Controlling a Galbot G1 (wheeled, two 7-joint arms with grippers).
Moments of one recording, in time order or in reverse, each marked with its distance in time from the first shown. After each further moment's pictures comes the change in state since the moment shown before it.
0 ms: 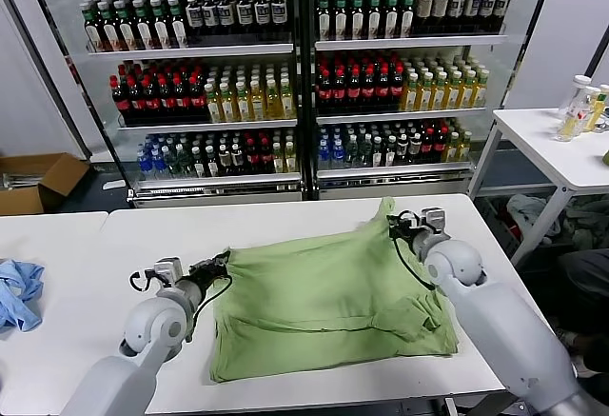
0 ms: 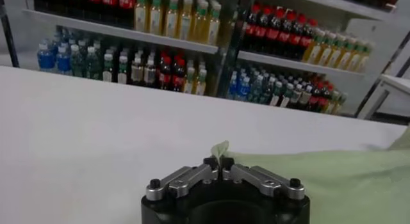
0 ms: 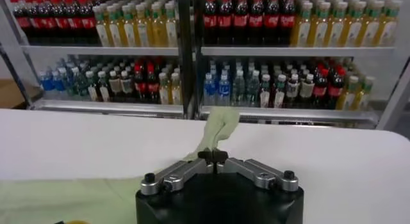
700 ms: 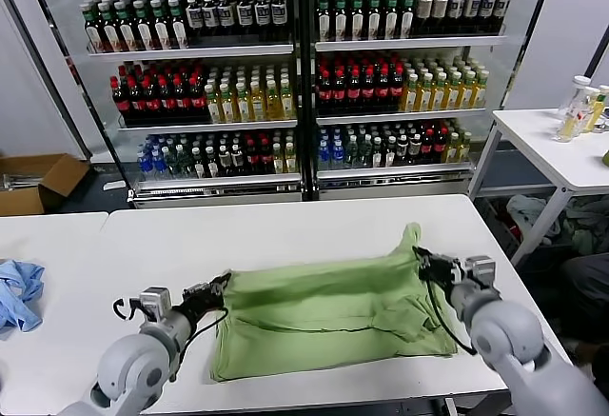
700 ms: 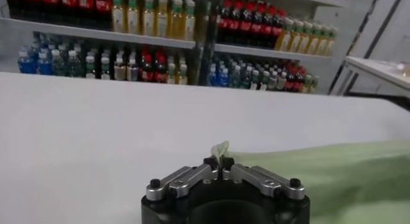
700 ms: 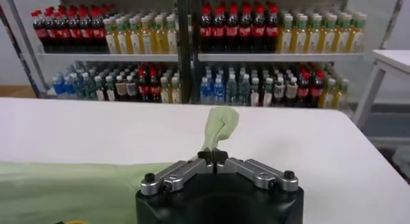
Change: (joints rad) left arm 0.237 0.071 -0.060 -0.229 0.062 0.037 0.040; right arm -0.539 -0.066 0.319 0.417 -0.051 -0.029 0.048
